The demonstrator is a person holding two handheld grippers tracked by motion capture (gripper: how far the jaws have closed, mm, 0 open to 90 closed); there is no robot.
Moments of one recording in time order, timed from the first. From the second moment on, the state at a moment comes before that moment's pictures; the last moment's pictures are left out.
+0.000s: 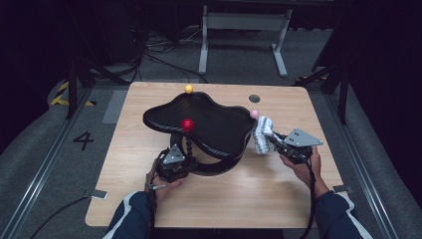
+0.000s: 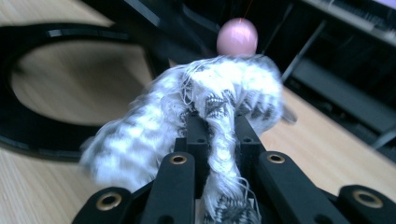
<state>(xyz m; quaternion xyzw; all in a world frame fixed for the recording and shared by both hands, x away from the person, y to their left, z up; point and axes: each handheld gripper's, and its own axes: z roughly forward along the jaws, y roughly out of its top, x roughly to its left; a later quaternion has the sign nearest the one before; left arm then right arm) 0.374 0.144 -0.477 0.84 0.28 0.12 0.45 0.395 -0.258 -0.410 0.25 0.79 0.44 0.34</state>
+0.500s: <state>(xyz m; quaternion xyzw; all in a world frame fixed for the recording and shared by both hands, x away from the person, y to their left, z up) 0.374 0.143 -0.477 0.84 0.28 0.12 0.45 0.364 -0.229 -0.389 0.15 0.80 0.47 0.35</state>
